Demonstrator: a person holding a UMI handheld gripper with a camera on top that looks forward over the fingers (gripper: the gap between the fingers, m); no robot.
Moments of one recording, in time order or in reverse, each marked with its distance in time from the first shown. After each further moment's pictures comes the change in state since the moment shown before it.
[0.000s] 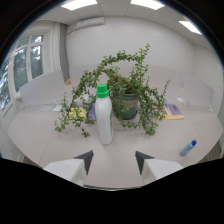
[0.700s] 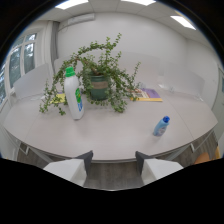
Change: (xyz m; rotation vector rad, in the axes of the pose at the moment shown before) arm 0.133 0.094 -0.061 -0.070 0.089 0.016
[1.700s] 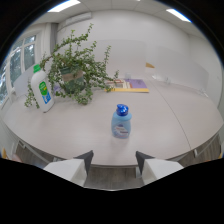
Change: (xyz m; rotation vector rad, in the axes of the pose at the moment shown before) arm 0.195 0.034 0.094 -0.008 -0.088 -0.012
